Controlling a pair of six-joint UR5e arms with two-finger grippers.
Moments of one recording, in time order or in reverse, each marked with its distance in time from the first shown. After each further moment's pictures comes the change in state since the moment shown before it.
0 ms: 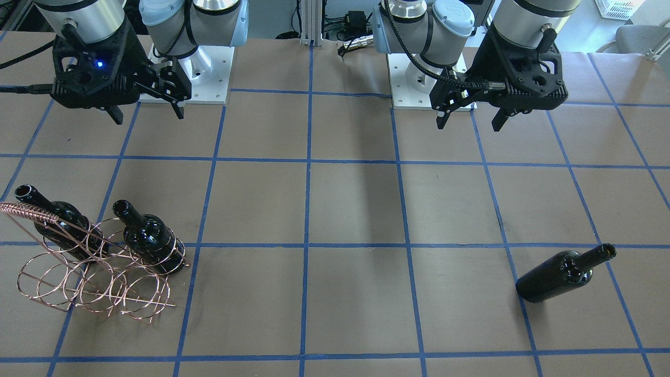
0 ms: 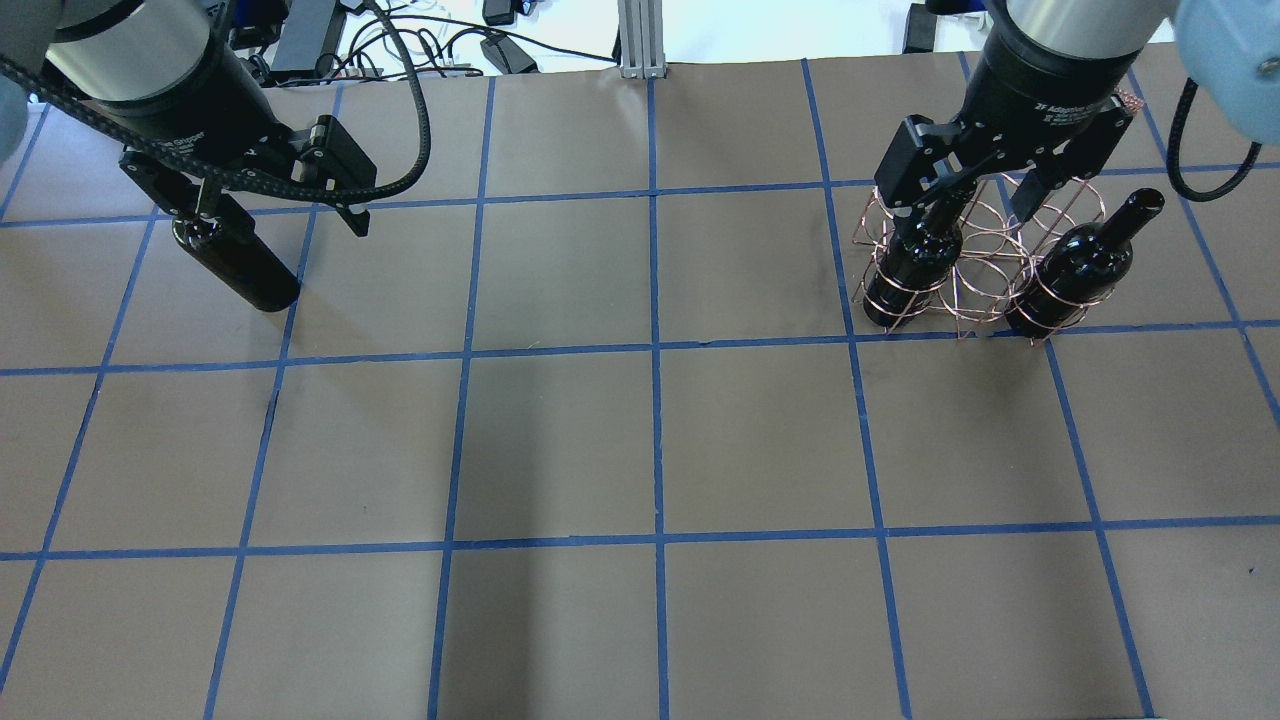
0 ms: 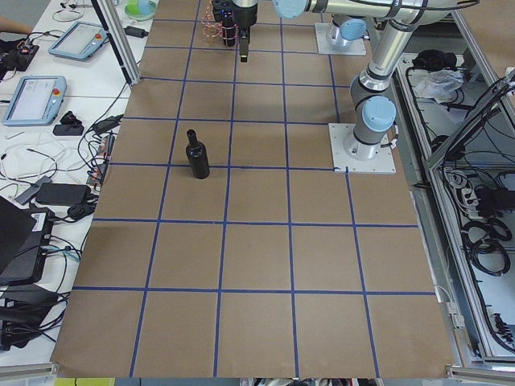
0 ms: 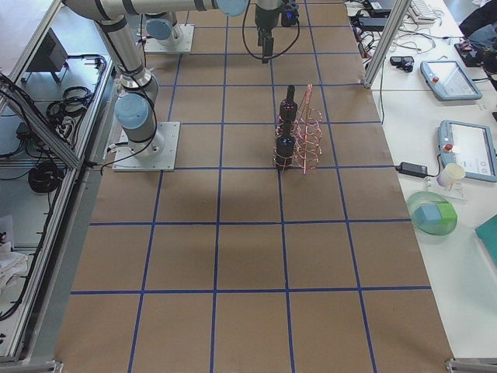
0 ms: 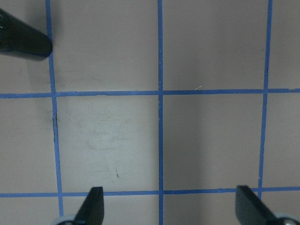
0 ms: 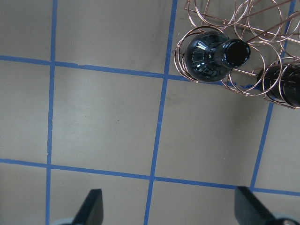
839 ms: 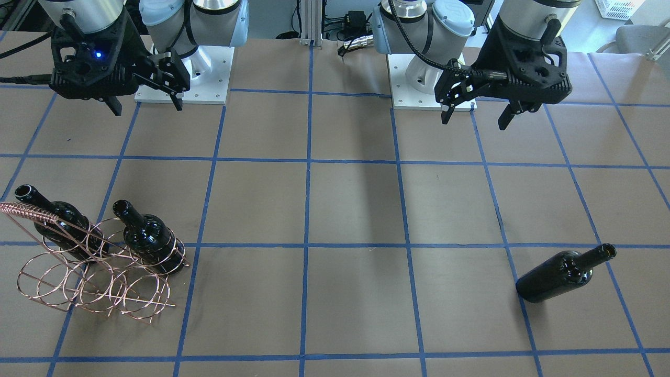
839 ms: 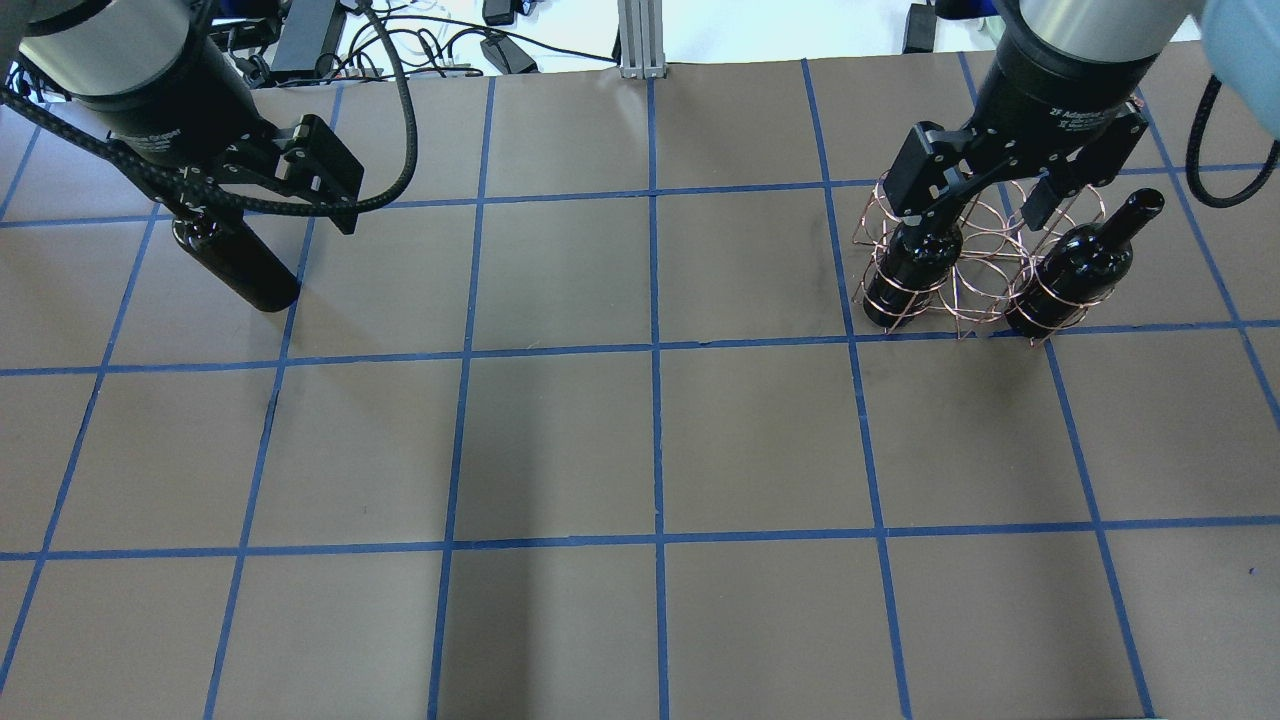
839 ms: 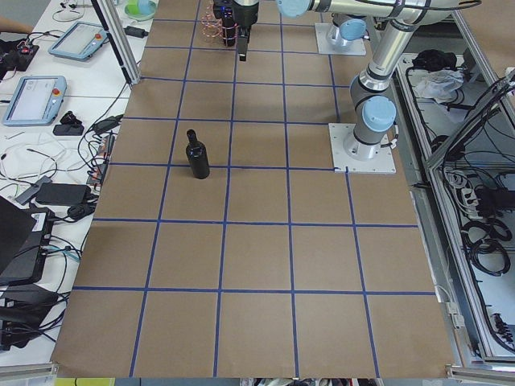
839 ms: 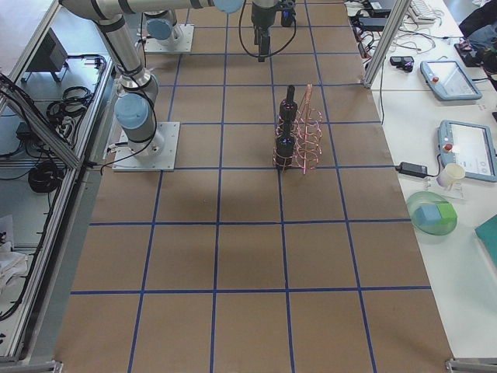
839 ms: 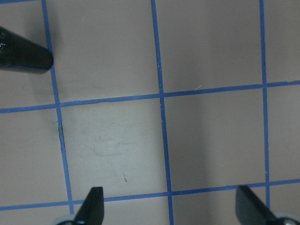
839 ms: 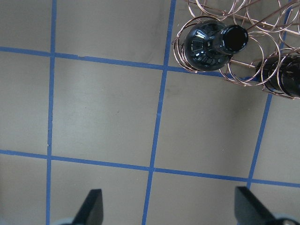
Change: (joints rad) left arm 0.015 0.008 0.022 -0.006 0.002 0.057; right arm -0.003 -0.018 -0.001 0.033 -0.004 0.003
